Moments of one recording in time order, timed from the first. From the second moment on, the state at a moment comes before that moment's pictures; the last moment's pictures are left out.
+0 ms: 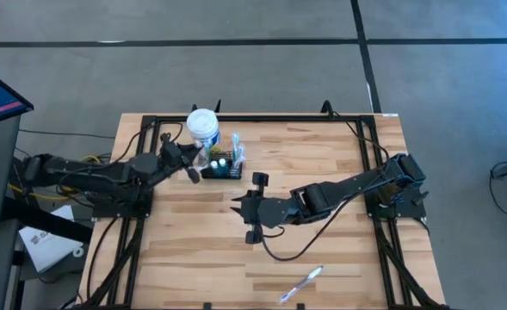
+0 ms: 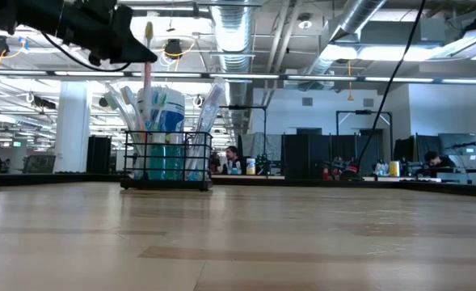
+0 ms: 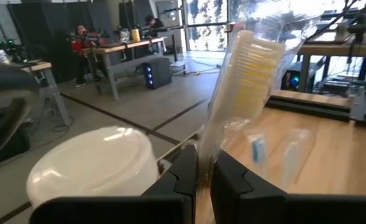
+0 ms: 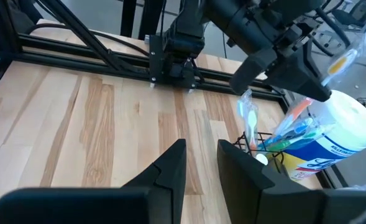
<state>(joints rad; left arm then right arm) 0.00 0.73 0.38 0.26 -0.74 0.02 0.35 1.83 1.69 -0.41 0.55 -0.02</state>
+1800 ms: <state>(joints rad) 0.12 0.73 0.11 0.49 -0.69 -0.14 0.33 1.84 1.69 -0.43 0.55 0.00</state>
